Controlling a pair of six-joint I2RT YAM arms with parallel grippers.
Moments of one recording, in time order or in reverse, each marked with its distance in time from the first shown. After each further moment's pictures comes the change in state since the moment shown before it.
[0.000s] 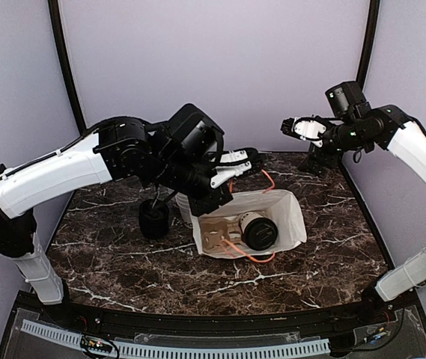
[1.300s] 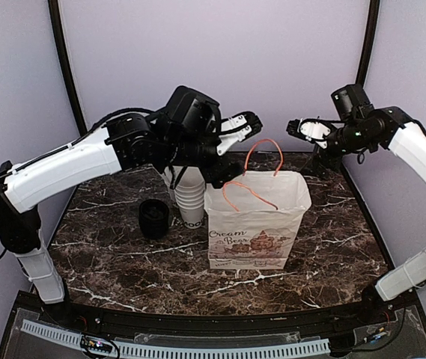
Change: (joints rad) left arm 0.064 0.051 0.021 0.275 -0.158 0.090; right arm -0.051 -0.002 -0.031 -0.016 -0.082 0.002
